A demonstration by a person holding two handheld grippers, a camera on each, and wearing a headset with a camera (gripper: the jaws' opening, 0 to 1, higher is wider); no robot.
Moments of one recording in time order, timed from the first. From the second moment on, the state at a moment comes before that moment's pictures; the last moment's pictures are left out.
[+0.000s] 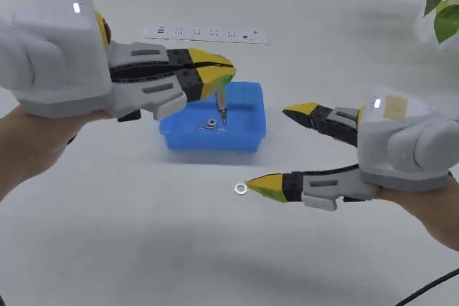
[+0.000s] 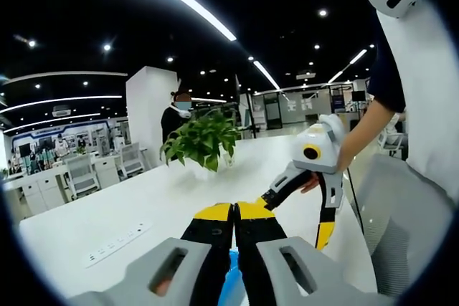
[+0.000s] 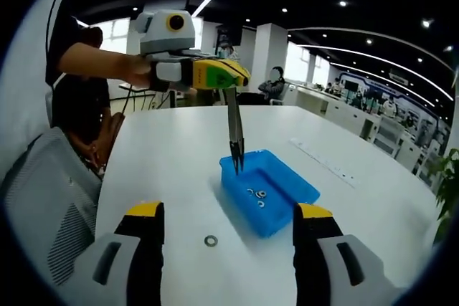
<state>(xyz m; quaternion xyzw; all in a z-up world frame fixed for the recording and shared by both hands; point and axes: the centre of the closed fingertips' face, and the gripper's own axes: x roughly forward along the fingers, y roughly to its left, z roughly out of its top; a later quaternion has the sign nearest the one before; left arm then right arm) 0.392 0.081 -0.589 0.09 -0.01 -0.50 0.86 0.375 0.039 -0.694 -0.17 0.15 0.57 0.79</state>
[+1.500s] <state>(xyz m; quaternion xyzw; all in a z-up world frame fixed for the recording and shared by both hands) 0.364 0.046 -0.677 0.07 0.06 -0.54 0.84 0.318 0.017 -0.735 -0.12 0.22 0.63 0.73</state>
